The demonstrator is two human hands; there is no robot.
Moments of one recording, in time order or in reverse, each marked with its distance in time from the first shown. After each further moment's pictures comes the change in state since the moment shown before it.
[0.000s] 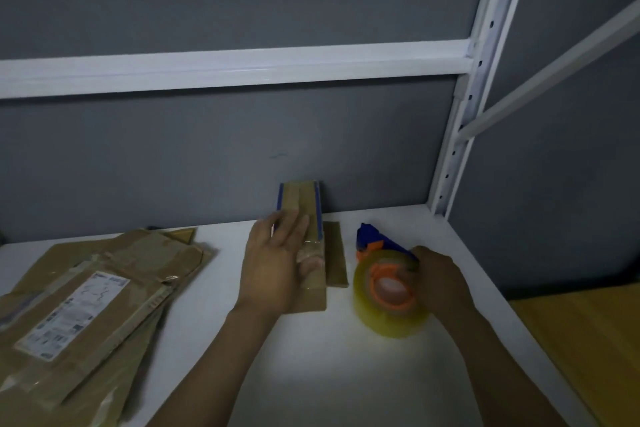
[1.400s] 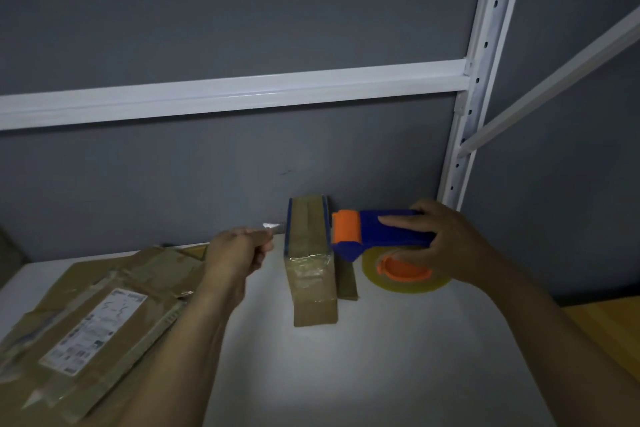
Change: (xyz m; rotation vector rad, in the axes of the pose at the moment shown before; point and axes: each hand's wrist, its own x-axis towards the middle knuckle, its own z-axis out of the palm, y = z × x) left_hand 0.024 -0.016 -0.076 -1.135 -0.028 -0.956; right_hand 0.004 -0.038 -0.080 0.276 -0.021 -0.586
